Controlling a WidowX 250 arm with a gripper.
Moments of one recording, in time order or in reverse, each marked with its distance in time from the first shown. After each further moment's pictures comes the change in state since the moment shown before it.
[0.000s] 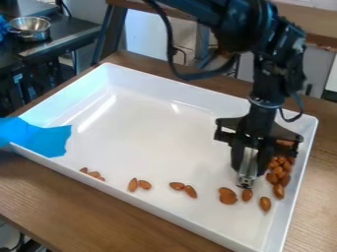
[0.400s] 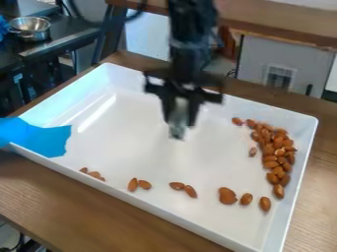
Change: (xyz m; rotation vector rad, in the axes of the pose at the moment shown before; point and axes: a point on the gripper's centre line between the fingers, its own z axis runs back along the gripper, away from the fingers) arm 0.013 0.105 0.051 0.008 -0.035 0.106
